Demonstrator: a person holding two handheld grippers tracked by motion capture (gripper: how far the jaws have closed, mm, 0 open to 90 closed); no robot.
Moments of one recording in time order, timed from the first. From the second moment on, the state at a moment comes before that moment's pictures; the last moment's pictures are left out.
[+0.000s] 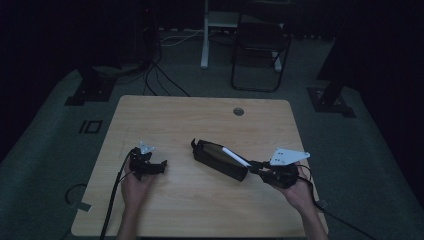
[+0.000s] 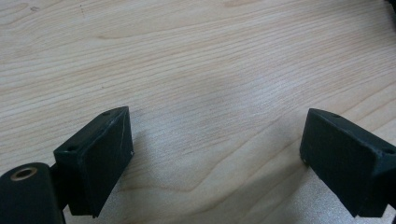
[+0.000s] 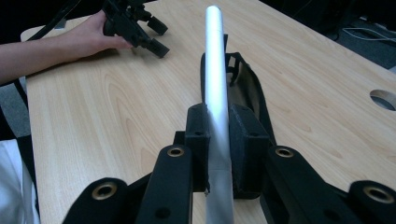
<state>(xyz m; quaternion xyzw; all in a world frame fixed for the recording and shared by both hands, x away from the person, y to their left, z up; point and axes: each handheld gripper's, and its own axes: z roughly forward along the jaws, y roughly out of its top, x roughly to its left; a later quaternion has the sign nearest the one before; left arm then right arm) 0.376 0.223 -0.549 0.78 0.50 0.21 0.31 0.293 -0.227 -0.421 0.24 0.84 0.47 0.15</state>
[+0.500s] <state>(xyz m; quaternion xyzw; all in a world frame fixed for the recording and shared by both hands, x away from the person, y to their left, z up) 0.376 0.223 -0.549 0.78 0.50 0.21 0.31 0.299 -0.230 -0.411 0.24 0.84 0.47 0.15</state>
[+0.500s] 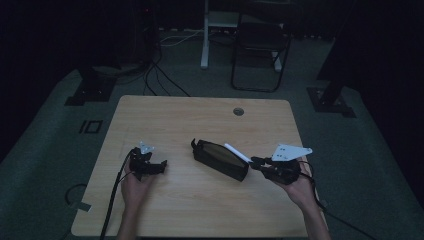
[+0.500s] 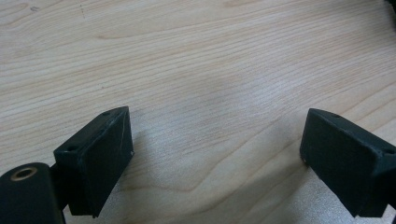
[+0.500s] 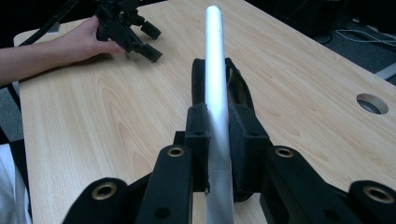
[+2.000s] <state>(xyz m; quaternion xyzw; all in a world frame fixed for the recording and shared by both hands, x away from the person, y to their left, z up) 0.376 0.223 -0.549 0.78 0.50 0.21 0.31 0.327 -0.212 -0.403 0.24 0.84 0.45 0.17</state>
